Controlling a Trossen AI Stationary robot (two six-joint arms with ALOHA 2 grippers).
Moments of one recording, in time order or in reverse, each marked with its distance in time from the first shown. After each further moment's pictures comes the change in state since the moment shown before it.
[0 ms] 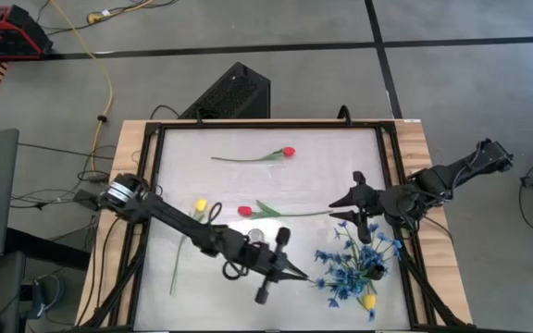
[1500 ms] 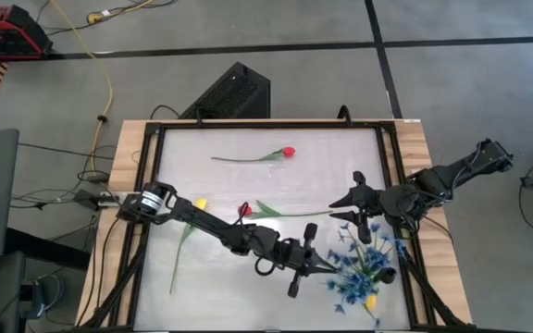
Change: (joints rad) left arm 0.082 0.258 0.302 -0.036 0.055 0.017; right arm 0.000 0.000 0.001 0.000 -0.006 -0.006
